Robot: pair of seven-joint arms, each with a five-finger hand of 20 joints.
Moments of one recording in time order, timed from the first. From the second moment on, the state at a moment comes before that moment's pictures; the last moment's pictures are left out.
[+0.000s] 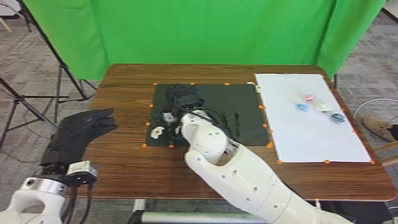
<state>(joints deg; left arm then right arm) 136.5 -42.2 -101.1 -126.4 38.5 14.8 18.0 -63.4 -82.9 37.8 -84.1 -140.1 1.1 31.0</state>
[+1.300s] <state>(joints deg) 136.3 -41.1 -100.8 -126.2 37.8 15.6 18.5 -65.1 -83.5 42.6 -86.5 -142.0 -20.2 30.1</state>
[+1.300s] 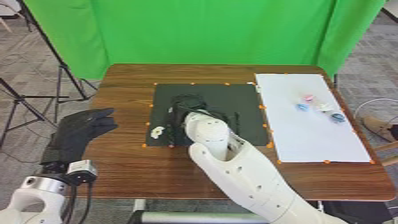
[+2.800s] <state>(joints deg) 155.8 -46.3 -115.5 -131.9 37.2 19.2 21.0 -87.9 -34.7 74.6 -108.4 -111.0 -11.2 30.5</state>
